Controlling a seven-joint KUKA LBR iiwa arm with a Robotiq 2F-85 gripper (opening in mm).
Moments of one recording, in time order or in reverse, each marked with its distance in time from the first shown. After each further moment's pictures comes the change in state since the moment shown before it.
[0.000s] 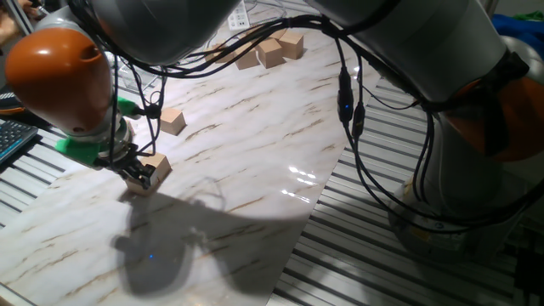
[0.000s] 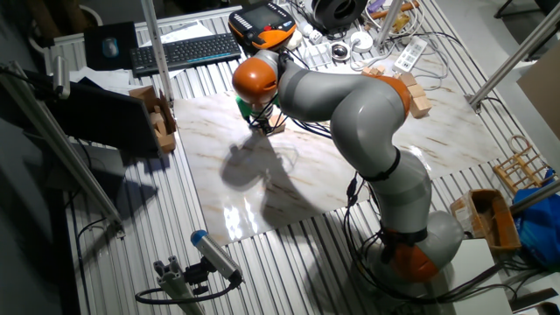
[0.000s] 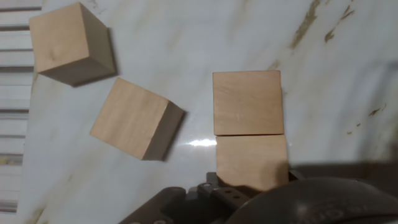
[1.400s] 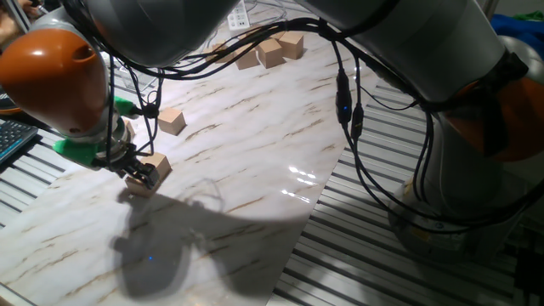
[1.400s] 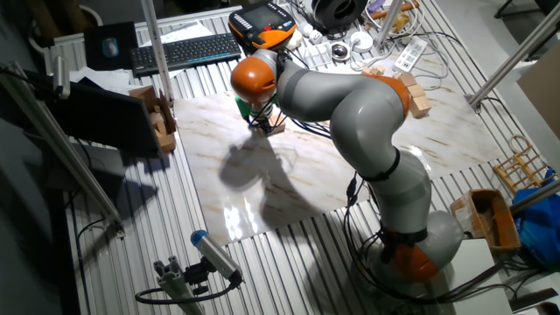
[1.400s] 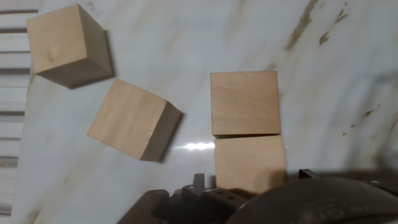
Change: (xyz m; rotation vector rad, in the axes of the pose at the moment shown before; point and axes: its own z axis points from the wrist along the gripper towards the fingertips) arm -0.003 -0.001 -0.010 0.006 -0.010 -0.011
